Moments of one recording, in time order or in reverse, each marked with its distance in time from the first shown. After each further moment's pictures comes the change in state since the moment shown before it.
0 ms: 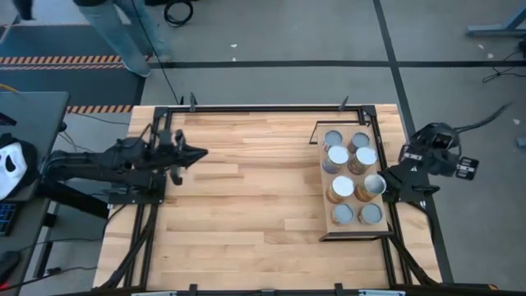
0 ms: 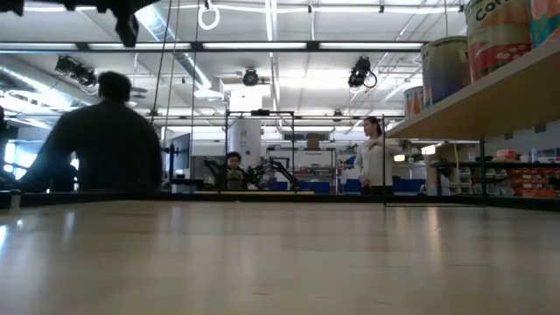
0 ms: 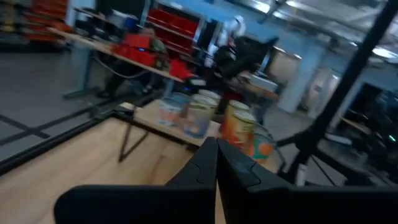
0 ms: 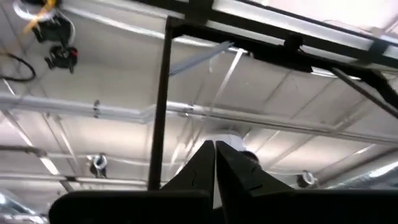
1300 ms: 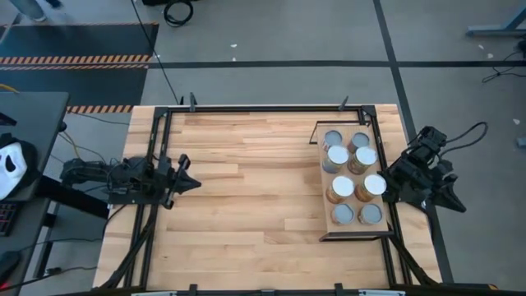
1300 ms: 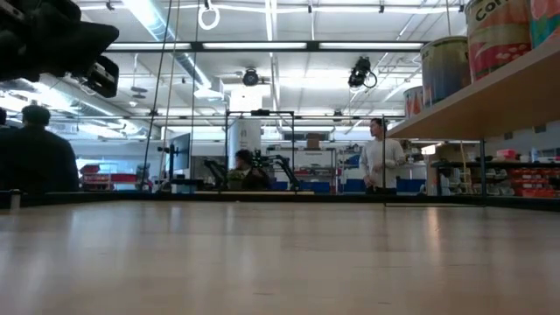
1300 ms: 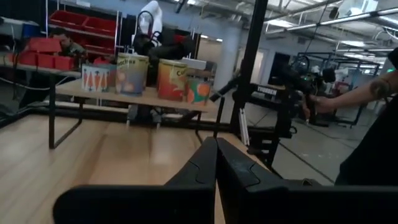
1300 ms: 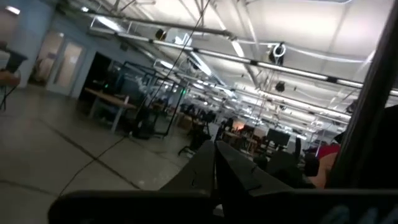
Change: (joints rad) left arm -0.114 -0.486 -0.502 0.097 0.223 0.159; right arm -0.001 0.001 -0.312 0.456 -0.912 0.288
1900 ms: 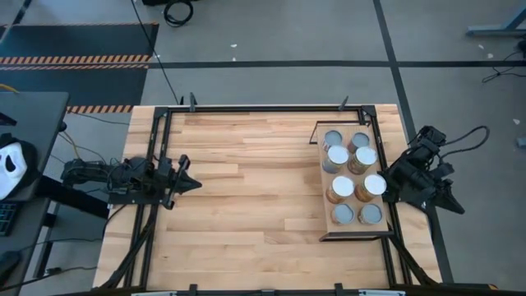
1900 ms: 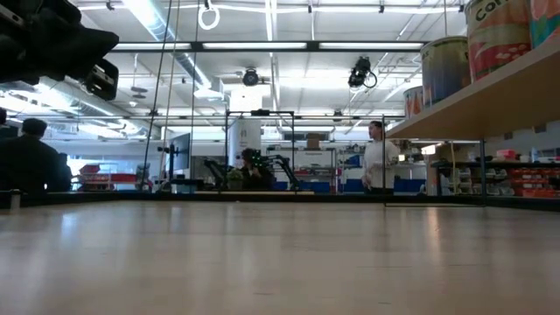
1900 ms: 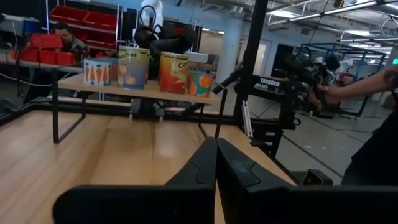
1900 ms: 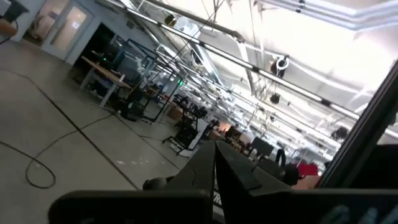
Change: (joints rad) left arm 0.000 -0.020 -0.001 -0.054 -0.002 0.024; right arm 0.014 0.000 0.000 -0.050 -0.047 -0.272
